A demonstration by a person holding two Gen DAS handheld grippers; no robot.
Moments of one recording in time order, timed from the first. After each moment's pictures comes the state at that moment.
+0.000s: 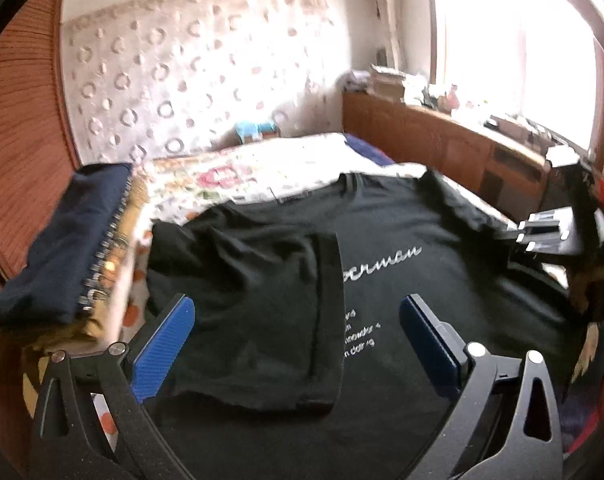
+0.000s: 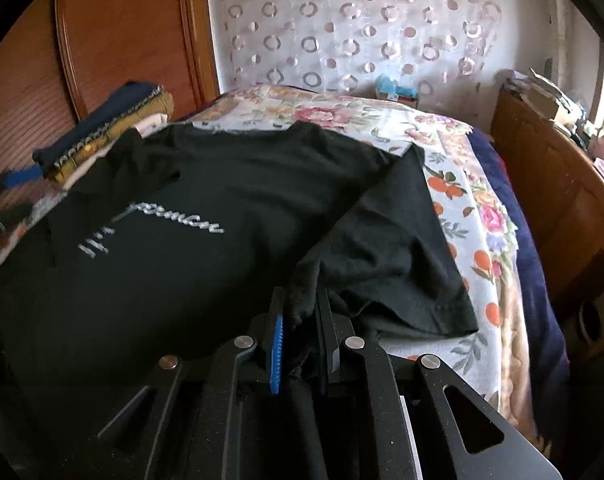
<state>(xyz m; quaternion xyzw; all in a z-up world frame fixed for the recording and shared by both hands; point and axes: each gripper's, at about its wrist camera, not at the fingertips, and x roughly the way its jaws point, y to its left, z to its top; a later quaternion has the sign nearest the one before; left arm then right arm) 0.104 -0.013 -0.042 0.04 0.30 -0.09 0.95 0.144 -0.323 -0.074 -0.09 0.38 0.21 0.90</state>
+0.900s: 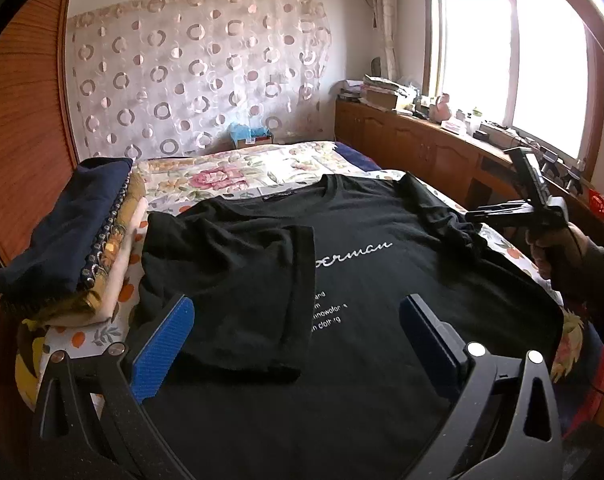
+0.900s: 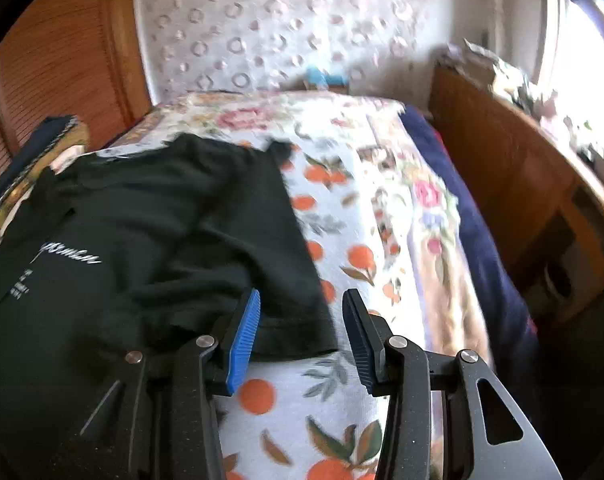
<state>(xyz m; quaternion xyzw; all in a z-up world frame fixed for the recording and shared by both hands) 0.071 -0.024 -0.041 0.02 0.30 -0.11 0.95 0.189 -0.387 -0.081 -0.04 0.40 0.11 0.91</state>
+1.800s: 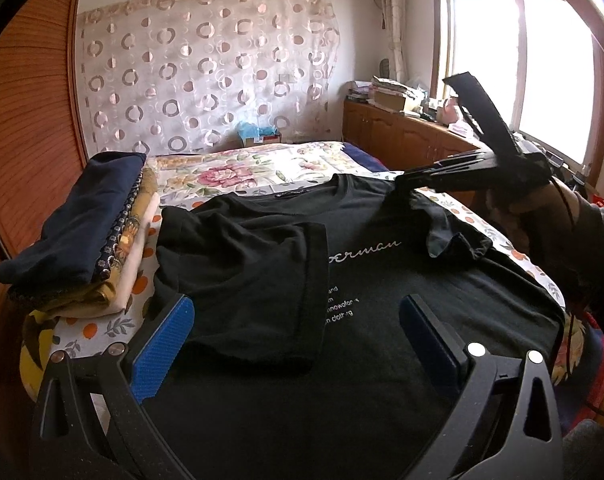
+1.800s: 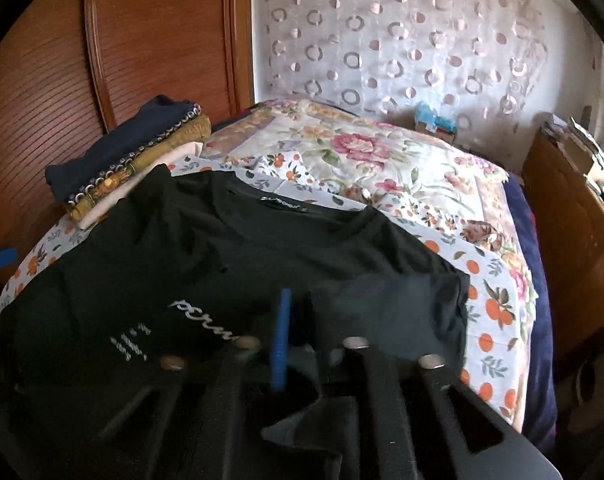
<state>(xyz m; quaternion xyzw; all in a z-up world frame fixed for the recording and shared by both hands) 0.064 -0.013 -0.039 0.01 0.30 -0.09 0.95 0.201 -0.218 -0.019 -0.13 0.36 0.27 0.89</state>
